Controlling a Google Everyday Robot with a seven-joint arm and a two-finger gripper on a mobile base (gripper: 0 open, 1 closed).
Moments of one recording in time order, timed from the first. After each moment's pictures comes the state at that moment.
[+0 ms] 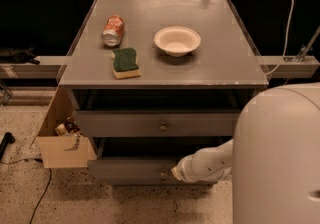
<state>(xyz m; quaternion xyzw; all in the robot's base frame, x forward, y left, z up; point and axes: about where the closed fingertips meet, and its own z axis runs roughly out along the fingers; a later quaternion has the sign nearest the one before) 0.513 -0.074 0.419 -0.28 0.93 0.11 0.23</state>
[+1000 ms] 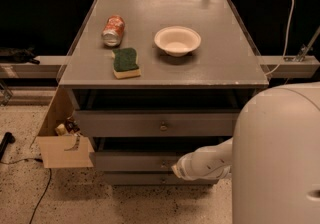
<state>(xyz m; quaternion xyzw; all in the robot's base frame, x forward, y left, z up) 0.520 -0.074 0.421 -0.28 0.93 0.11 0.23</state>
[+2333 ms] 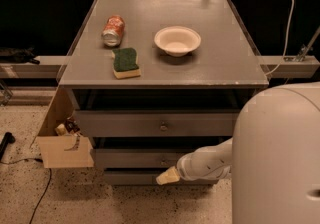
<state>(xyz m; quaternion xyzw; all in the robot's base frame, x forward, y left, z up) 0.519 -0.074 0.421 -0.28 0.93 0.11 0.23</state>
